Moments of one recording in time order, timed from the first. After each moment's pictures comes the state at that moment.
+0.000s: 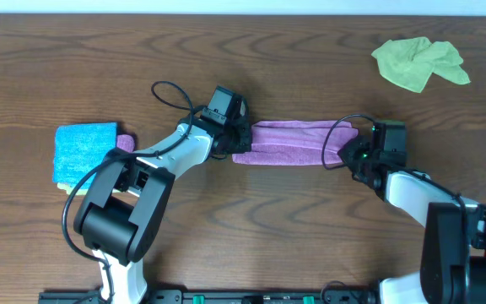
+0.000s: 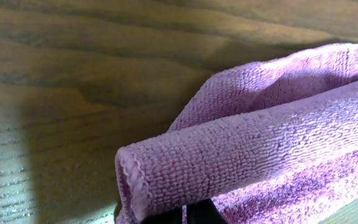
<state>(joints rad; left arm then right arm) -0.47 1.97 1.16 -0.29 0.27 -0.49 -0.02 1.65 0.63 0.04 -0.14 0.85</state>
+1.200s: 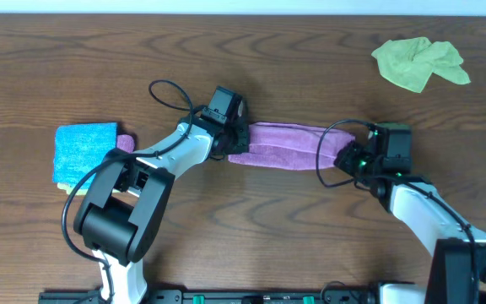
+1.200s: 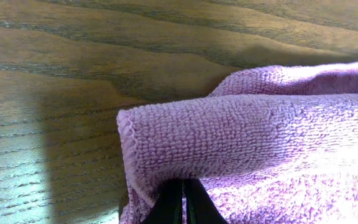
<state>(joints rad) -0.47 1.97 1.16 -0.32 0.21 -0.49 0.02 1.49 0.61 -0.08 -0.23 0.60</state>
